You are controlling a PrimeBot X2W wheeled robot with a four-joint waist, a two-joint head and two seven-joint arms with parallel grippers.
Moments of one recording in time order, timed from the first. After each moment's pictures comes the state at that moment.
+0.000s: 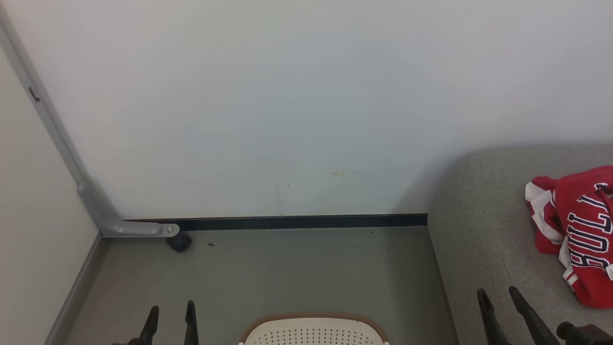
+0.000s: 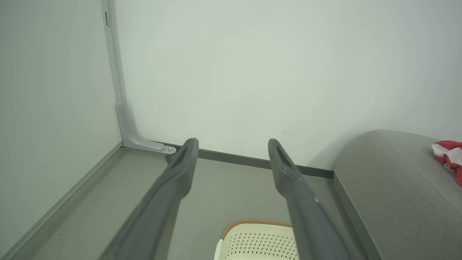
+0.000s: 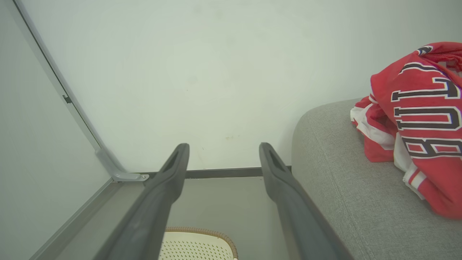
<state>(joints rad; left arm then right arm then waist) -0.02 0.12 -0.22 0.31 -0.48 0.10 -0.25 -0.01 -0.28 0.26 0.24 0.49 0.07 -0.25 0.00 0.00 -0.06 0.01</state>
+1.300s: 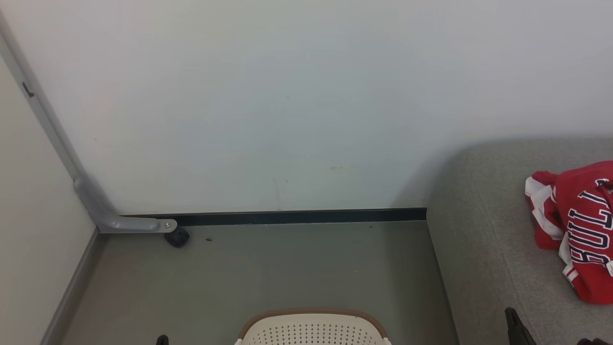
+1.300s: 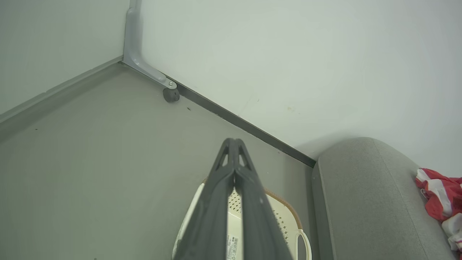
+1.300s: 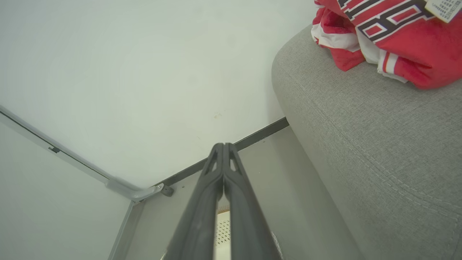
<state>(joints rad) 0.02 0.09 -0.14 0.36 -0.76 0.04 -0.14 0.02 -0.18 0.15 0.31 0.76 0.08 -0.14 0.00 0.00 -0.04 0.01</state>
